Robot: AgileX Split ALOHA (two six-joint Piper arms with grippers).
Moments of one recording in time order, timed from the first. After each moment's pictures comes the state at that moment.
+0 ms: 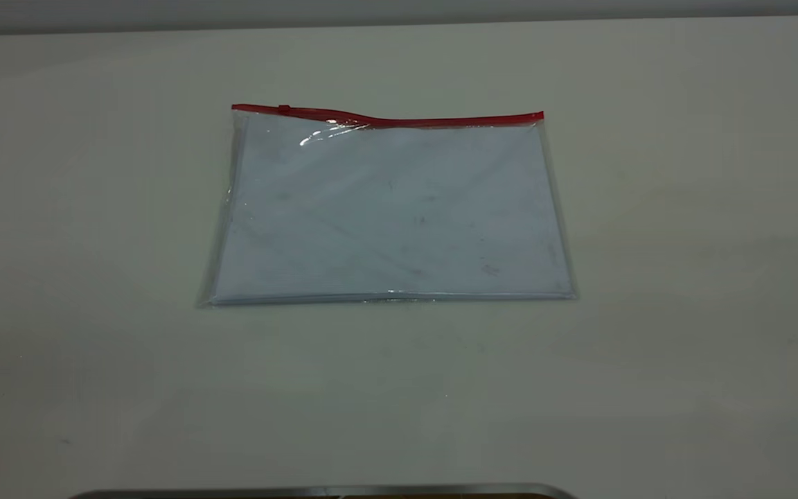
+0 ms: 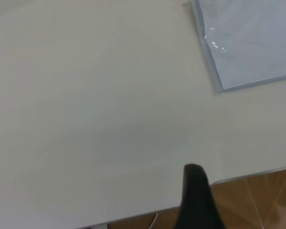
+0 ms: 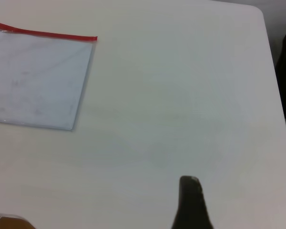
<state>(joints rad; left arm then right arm) -0.07 -0.02 -0.49 -0.08 1.14 0.13 0.00 -0.02 -0.48 0.06 1.14 -0.12</state>
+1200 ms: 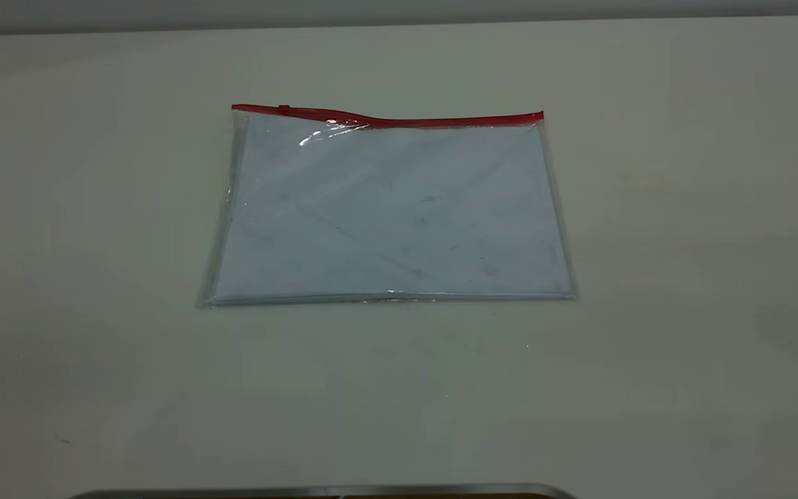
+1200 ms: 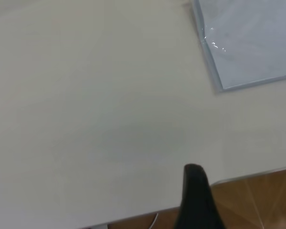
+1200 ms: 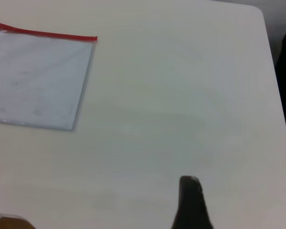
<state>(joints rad) -0.07 -0.02 -0.49 -0.08 1.14 0.13 0.00 -0.02 -0.48 0.06 1.14 -0.12</state>
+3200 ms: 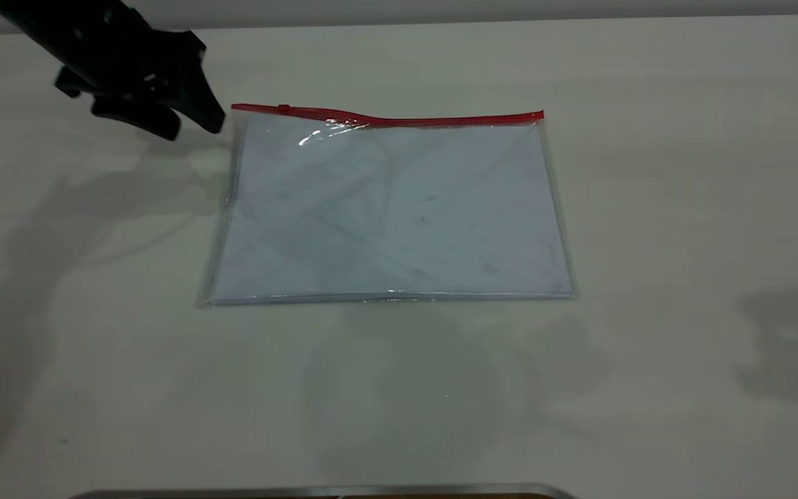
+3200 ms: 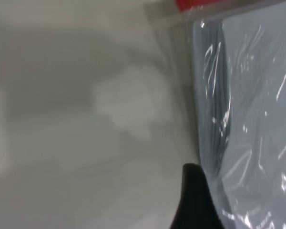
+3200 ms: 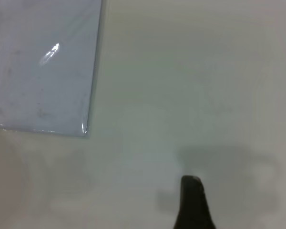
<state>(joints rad) -0.07 2.33 -1.42 -0.79 0.46 0.78 0.00 1.16 -0.70 0.20 0.60 -0.20</state>
